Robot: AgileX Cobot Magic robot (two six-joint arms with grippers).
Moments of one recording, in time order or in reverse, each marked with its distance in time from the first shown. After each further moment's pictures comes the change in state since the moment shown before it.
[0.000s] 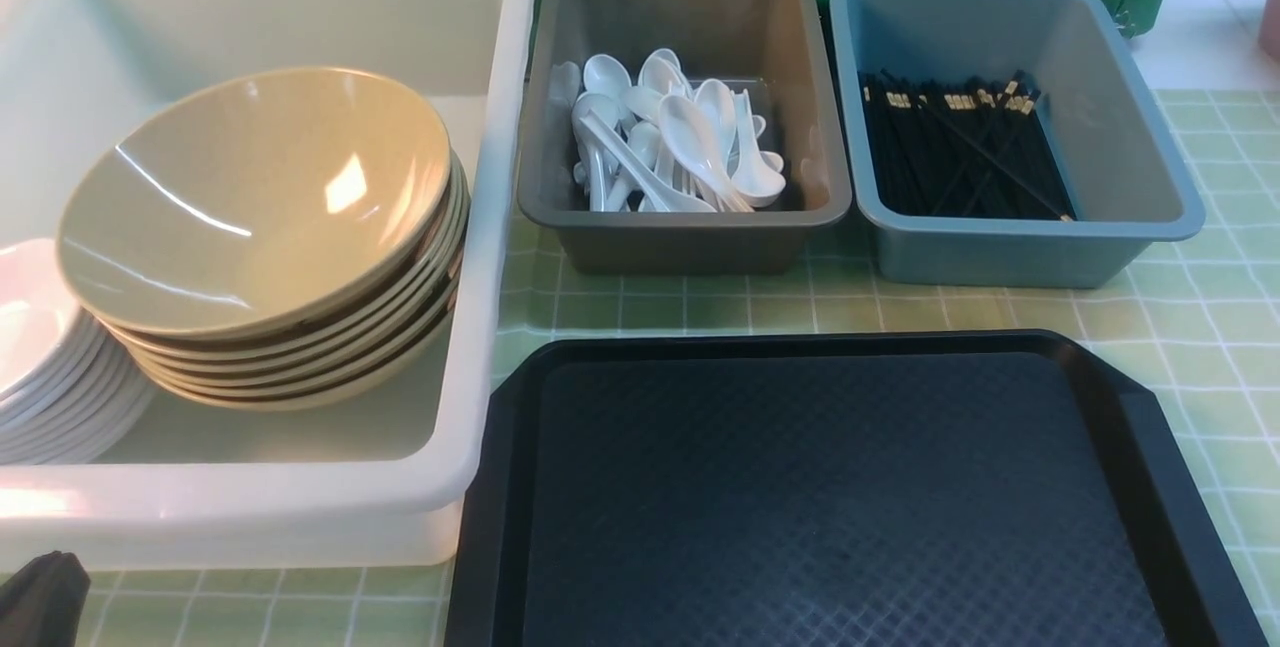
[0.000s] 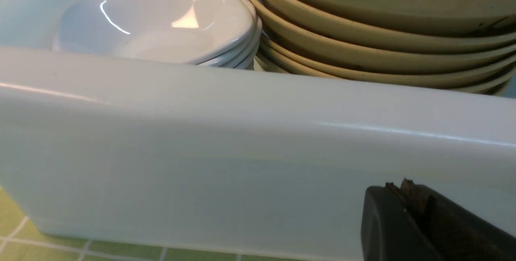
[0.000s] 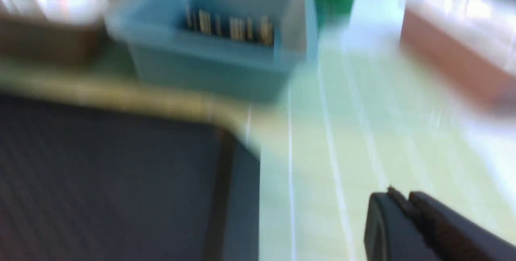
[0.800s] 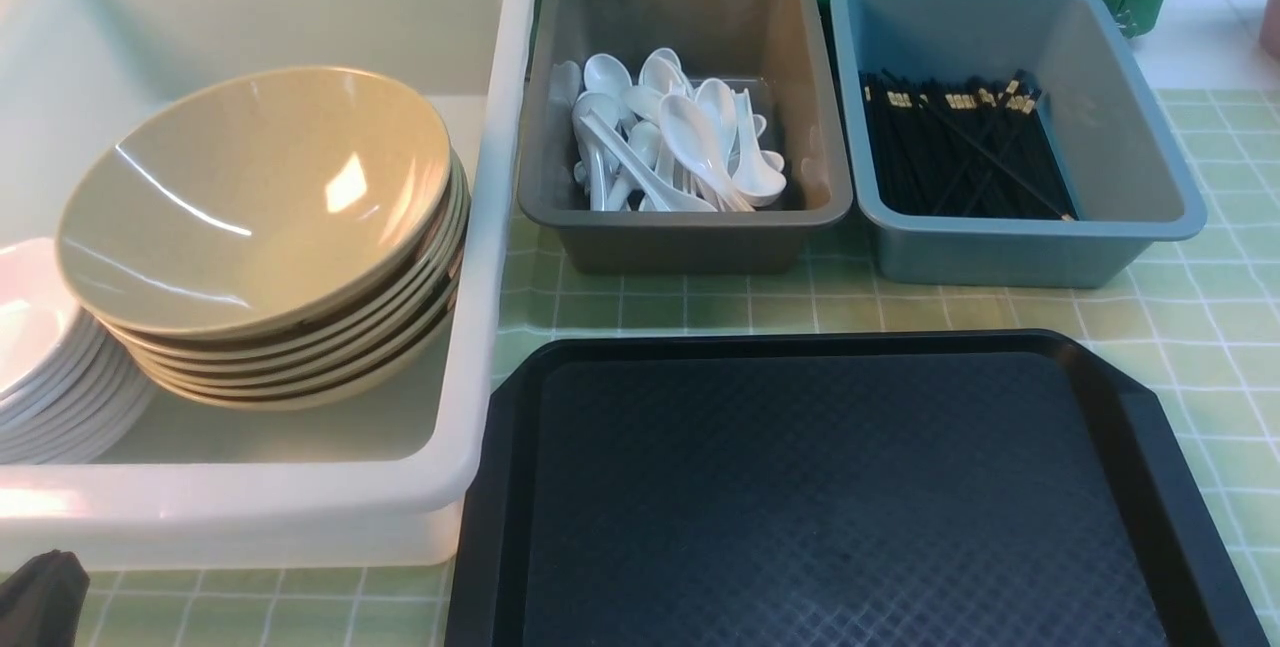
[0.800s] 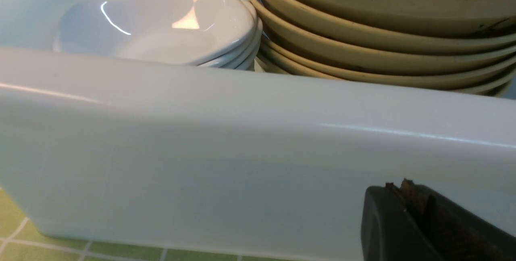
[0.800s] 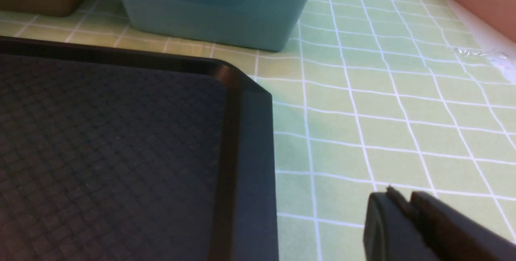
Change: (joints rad) right arm -0.003 0.000 0.083 -0.001 -0.109 0.030; left arm 0.000 0.000 0.002 -0.001 -0.005 0.000
